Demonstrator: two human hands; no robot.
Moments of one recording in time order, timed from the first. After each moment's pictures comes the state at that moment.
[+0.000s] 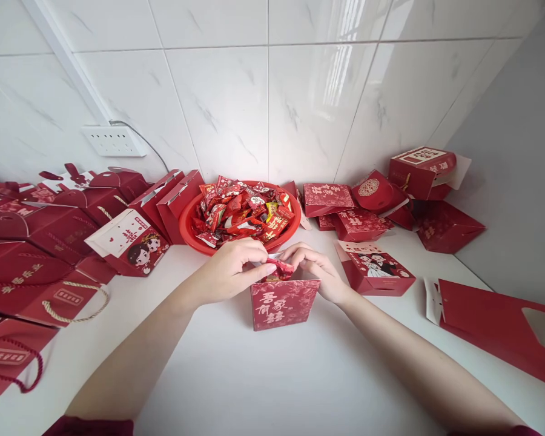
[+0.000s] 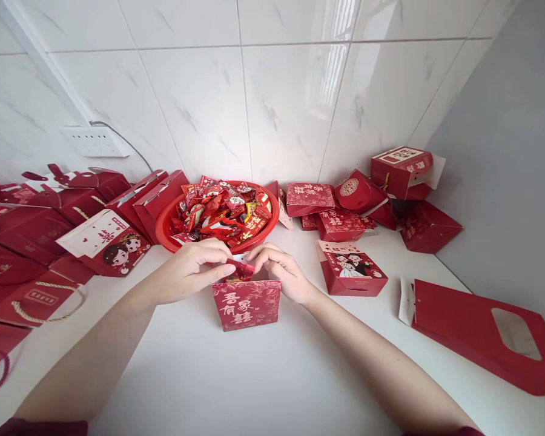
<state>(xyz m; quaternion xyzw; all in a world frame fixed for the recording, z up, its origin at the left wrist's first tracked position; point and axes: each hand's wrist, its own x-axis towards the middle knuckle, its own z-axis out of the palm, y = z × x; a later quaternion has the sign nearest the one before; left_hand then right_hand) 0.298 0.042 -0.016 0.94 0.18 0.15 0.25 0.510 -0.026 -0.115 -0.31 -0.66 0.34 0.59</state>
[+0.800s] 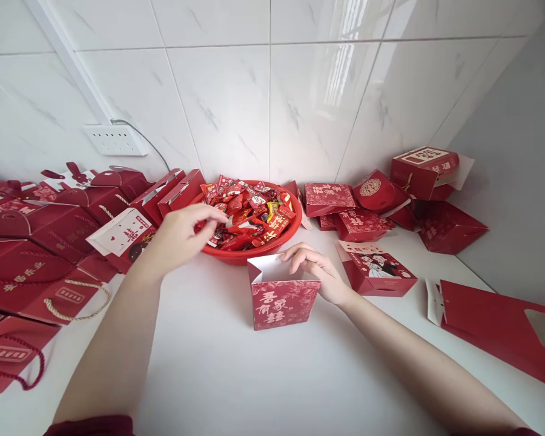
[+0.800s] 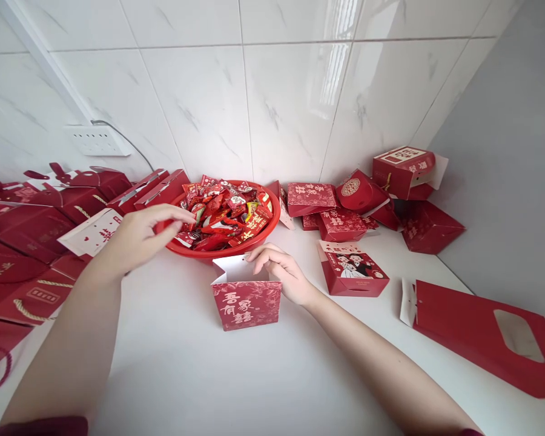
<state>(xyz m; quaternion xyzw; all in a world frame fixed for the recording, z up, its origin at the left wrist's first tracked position) 0.250 0.092 0.007 0.89 0.38 0.22 0.08 0.508 -0.031 -0.111 -0.35 -0.66 0.34 0.58</state>
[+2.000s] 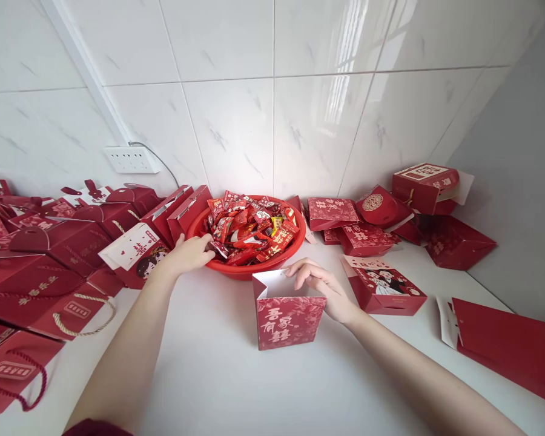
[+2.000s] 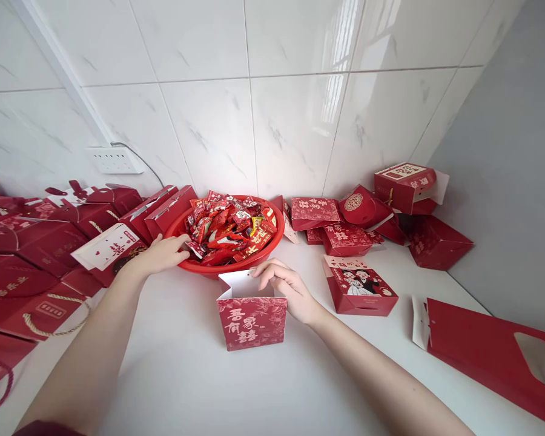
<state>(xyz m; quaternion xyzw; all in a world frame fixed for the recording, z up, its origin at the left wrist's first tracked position) 0.230 0.172 -0.042 0.87 0.49 -0.01 0.05 0.505 -0.029 -0.113 -0.34 -0.65 0.35 0.58</state>
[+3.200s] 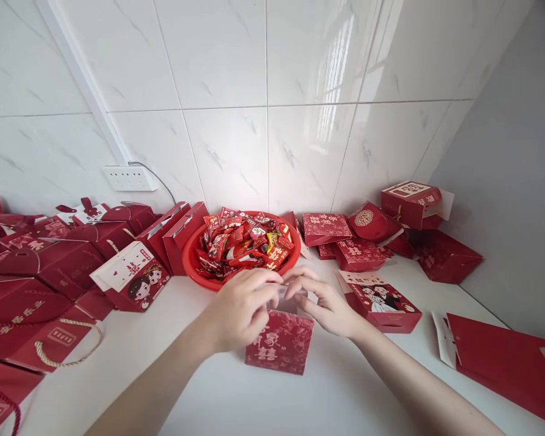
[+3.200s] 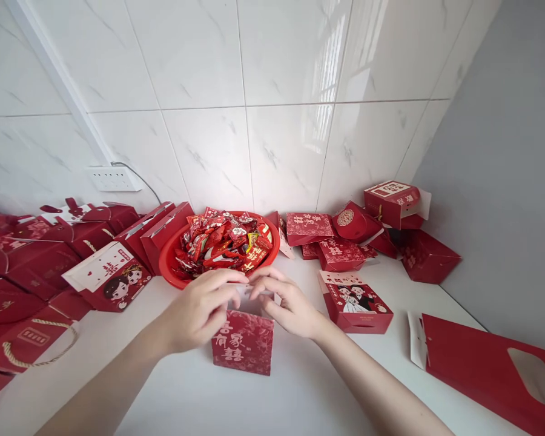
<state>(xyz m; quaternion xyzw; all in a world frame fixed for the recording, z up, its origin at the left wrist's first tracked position) 0.294 0.039 -0.019 0.96 0.13 0.20 0.11 0.515 -0.030 -0.082 -0.39 -0.74 0.23 0.50</state>
